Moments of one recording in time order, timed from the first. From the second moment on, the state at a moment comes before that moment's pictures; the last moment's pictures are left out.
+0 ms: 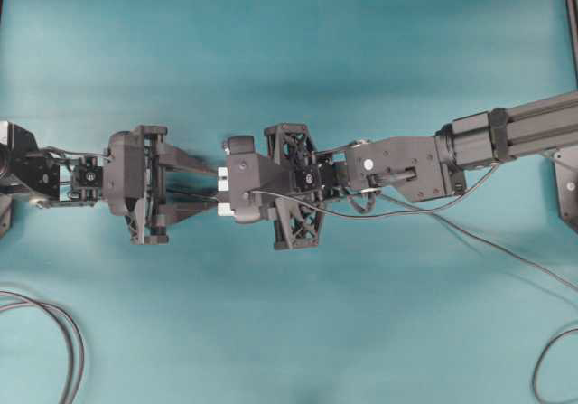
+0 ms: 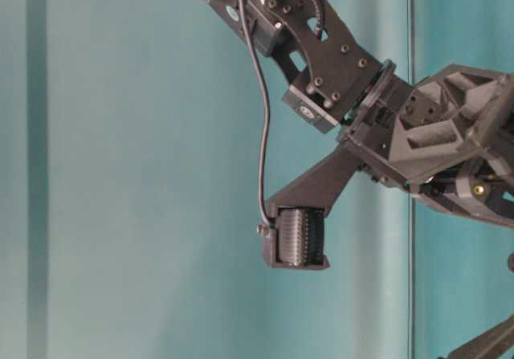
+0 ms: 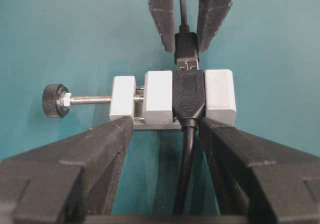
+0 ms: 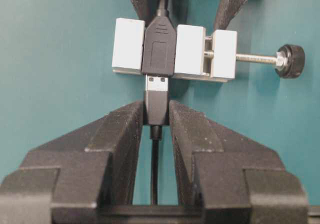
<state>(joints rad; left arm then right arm) -0.01 0.30 1.14 -0.05 -1.01 0.10 0.03 0.35 0.38 -0.15 0.11 0.06</state>
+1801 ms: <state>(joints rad) -0.02 0.32 1.08 -0.05 -0.95 0.11 0.02 0.36 0.36 -0.15 0.11 0.06</state>
